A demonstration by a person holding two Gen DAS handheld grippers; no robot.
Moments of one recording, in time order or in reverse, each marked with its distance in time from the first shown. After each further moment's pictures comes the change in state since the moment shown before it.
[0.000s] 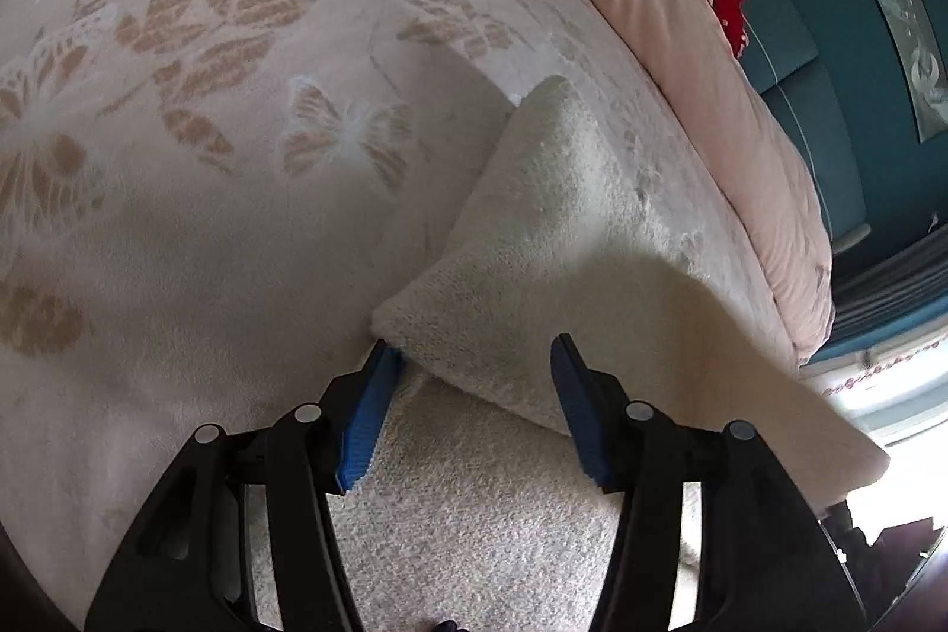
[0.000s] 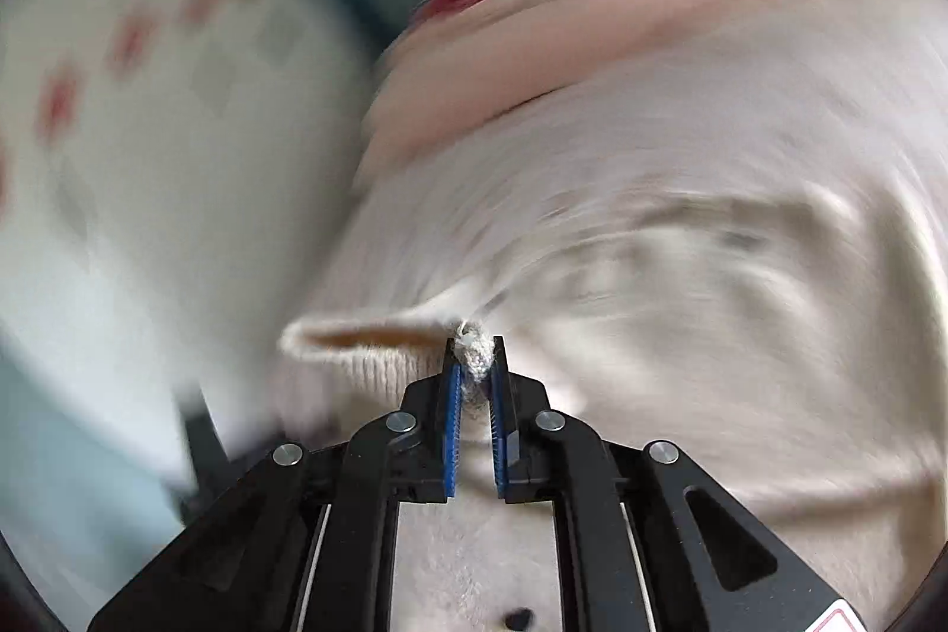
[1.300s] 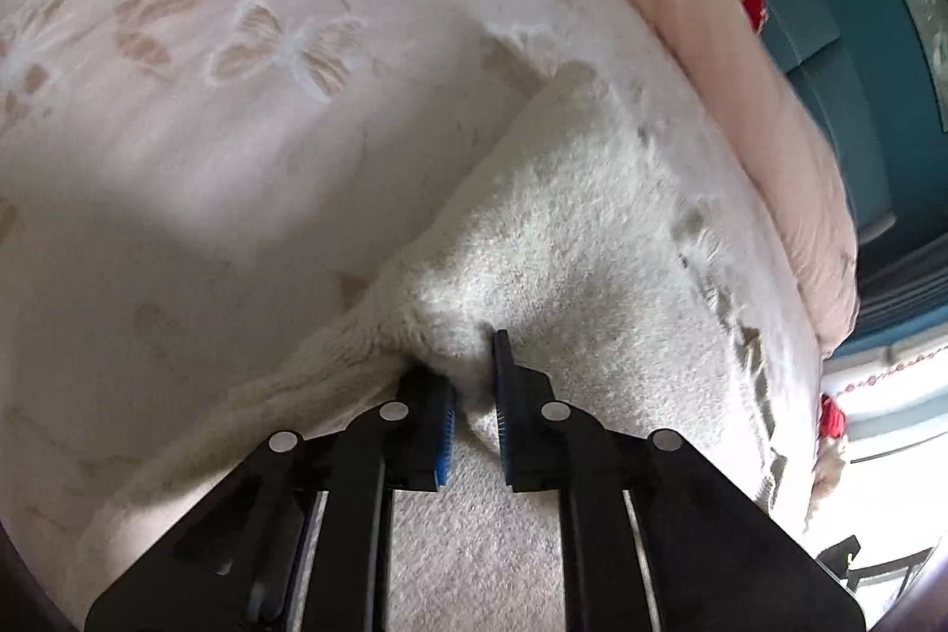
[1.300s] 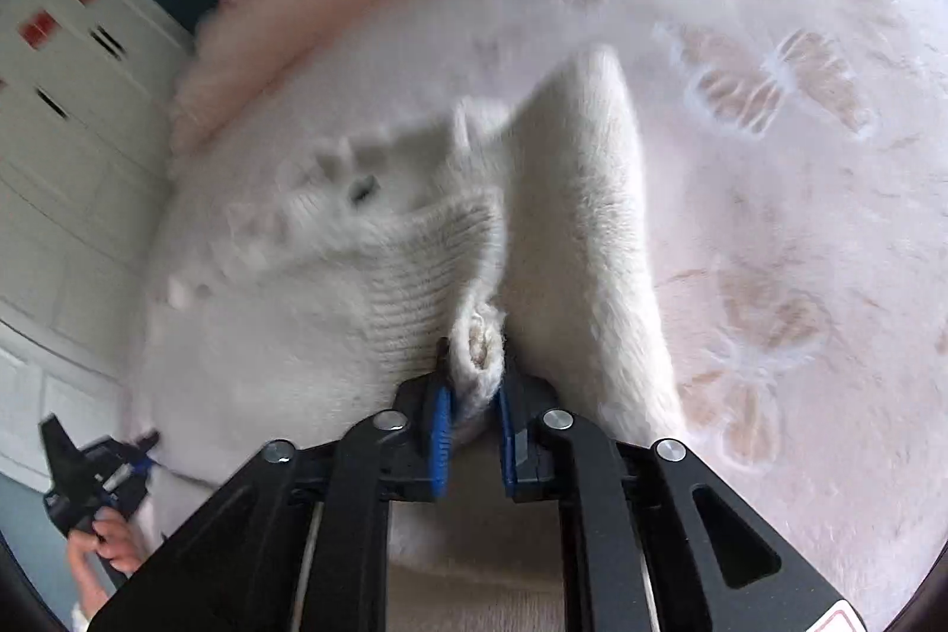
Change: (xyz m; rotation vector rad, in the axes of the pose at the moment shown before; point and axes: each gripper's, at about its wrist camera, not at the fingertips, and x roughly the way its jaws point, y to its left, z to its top) left arm 0.023 -0.029 -0.026 -0.025 0.008 0.050; right arm -0.011 -0.137 0.013 0.018 0.087 -0.324
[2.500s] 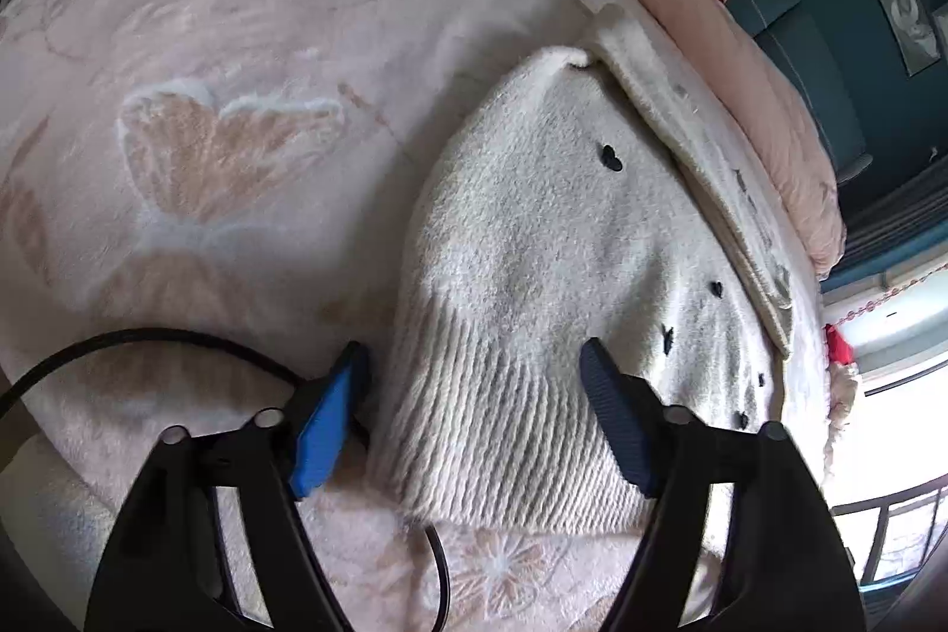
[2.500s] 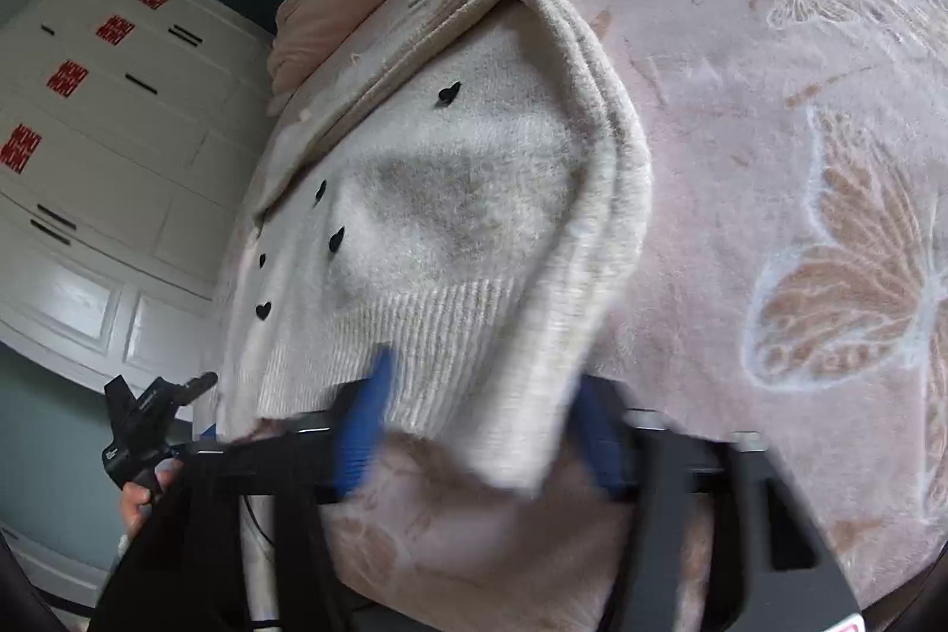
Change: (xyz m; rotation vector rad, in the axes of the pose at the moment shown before) left arm -0.164 0.123 -0.170 0.099 0.023 0.009; right arm -0.154 -0.039 -0.245 0.081 0.125 0.188
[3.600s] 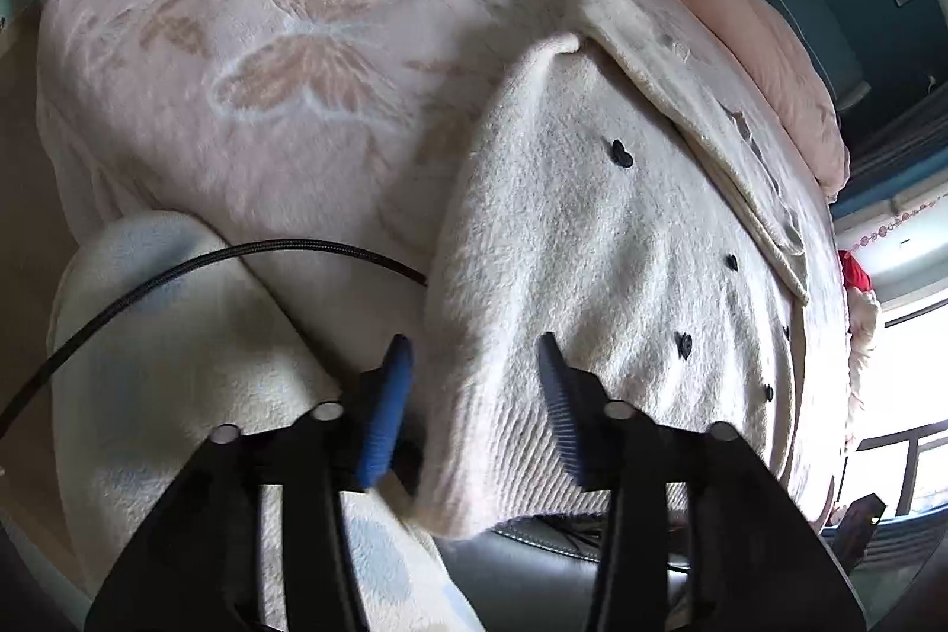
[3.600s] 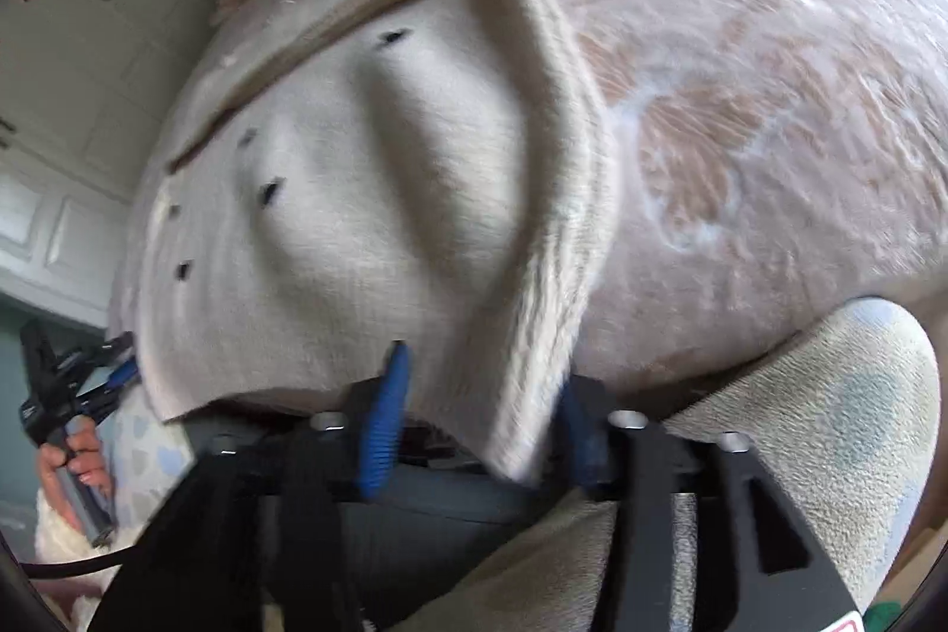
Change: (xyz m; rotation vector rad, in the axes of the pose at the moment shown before) left arm -0.059 0.017 -0.092 0.086 0.108 0.039; right arm -0.090 -0.026 -0.070 -0.107 0.145 -0.275
